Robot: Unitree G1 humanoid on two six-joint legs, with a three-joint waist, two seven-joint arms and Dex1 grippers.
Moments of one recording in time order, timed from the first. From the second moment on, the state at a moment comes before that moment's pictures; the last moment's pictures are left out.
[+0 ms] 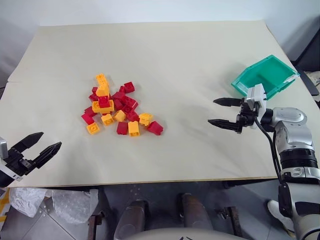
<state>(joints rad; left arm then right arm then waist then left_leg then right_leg) 0.16 0.75 0.69 0.13 -0.64 0.26 -1.00 -0.66 -0.65 -0.09 0.56 0.34 0.05 1.40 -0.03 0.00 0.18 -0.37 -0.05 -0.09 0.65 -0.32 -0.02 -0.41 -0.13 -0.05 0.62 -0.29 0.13</state>
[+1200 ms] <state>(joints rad) -0.15 0.76 0.46 0.09 -0.62 0.25 -1.14 -0.60 -0.61 -0.01 0.09 0.44 0.33 1.33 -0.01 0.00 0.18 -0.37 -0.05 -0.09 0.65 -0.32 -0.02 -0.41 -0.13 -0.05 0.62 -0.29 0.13</state>
